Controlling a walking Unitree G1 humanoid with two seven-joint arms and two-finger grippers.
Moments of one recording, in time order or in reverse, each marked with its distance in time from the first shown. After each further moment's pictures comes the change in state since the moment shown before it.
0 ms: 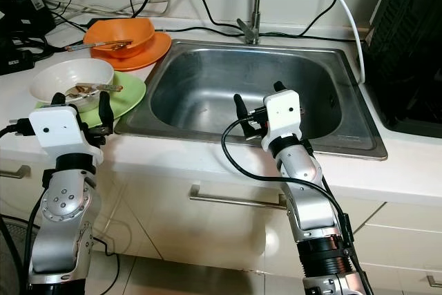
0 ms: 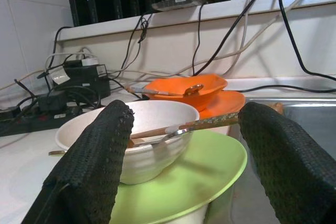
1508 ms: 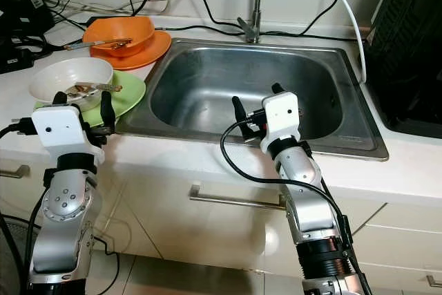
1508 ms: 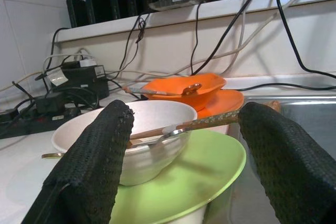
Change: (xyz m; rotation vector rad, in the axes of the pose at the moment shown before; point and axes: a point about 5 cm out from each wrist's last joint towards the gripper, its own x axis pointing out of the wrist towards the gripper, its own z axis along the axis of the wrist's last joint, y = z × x) left arm 0.000 -0.002 0.001 0.013 -0.006 -0.010; right arm -0.001 0.003 -0.002 0.008 0.003 0.014
